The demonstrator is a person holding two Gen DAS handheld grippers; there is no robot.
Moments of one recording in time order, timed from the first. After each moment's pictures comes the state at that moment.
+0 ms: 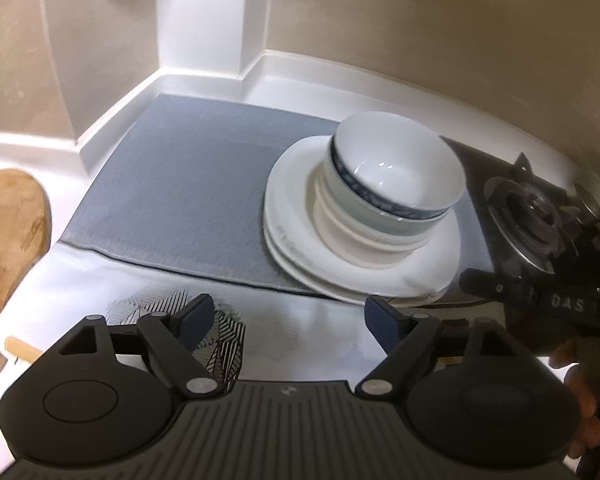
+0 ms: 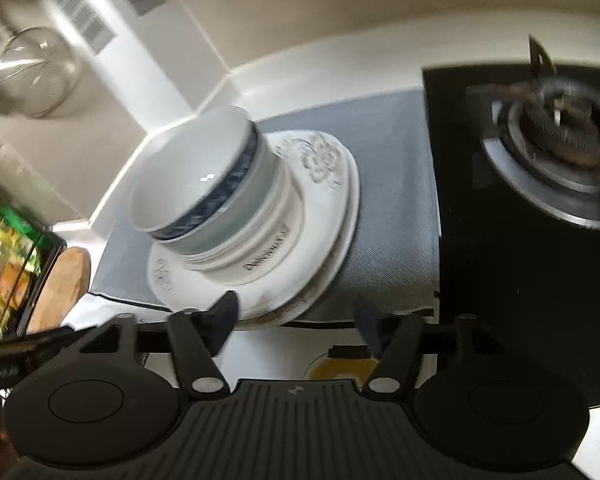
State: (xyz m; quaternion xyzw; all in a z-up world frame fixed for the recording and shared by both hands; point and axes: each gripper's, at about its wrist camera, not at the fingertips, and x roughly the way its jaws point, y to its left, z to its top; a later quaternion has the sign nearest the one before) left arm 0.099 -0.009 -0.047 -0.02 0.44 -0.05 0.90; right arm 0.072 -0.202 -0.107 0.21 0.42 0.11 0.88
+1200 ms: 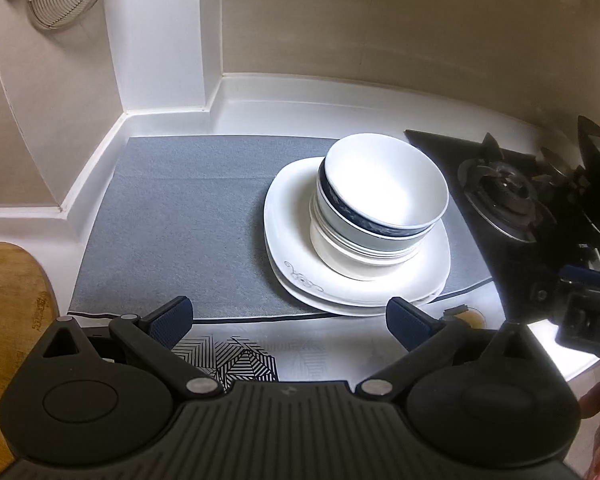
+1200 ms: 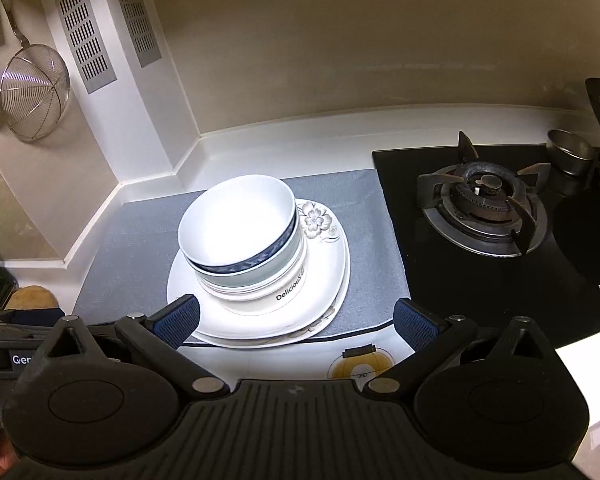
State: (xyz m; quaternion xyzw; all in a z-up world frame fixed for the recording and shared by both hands) left arm 0.112 0.016 -0.018 0.04 0.43 -0.13 0.89; right arm 0.019 -0.123 -0.030 0.15 0.35 -0.05 0.92
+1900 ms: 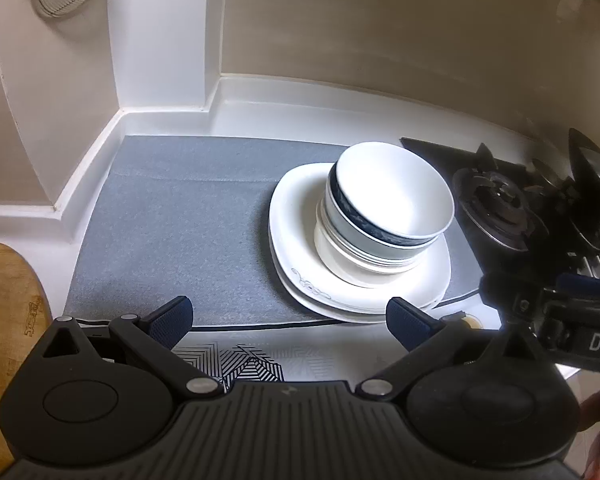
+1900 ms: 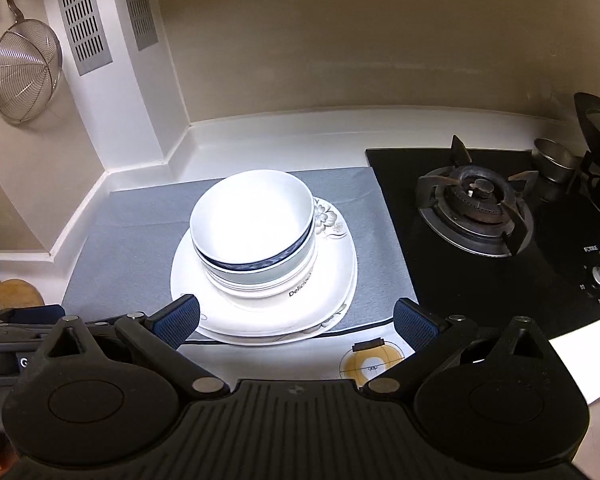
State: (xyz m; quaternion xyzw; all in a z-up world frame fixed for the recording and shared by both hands) left arm 0.121 0.036 -0.018 0.02 0.43 -0.15 0.89; right arm 0.033 -0.084 -0.016 0.12 0.38 -0.09 0.91
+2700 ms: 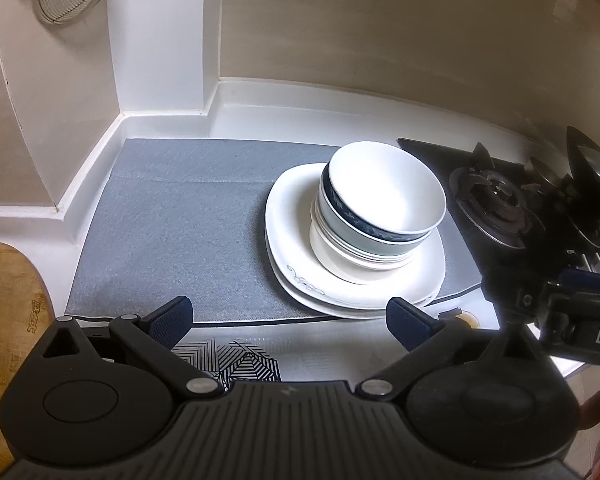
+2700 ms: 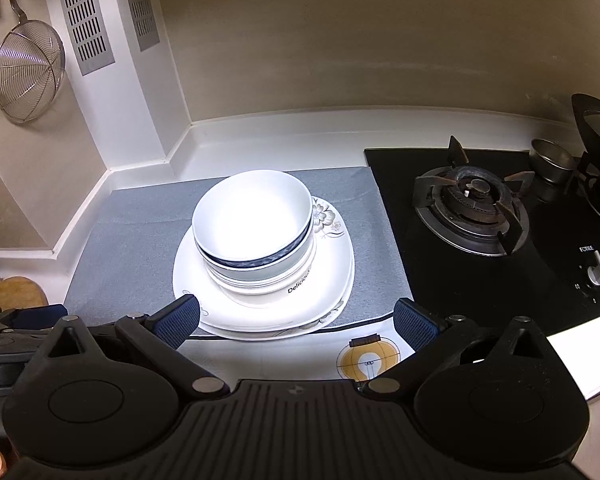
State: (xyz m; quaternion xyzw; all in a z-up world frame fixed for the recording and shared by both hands) left arm 0.112 0.032 -0.016 0.02 0.42 -0.15 0.89; right arm 0.024 -0.087 -0.009 0.12 0.38 -0.09 0.91
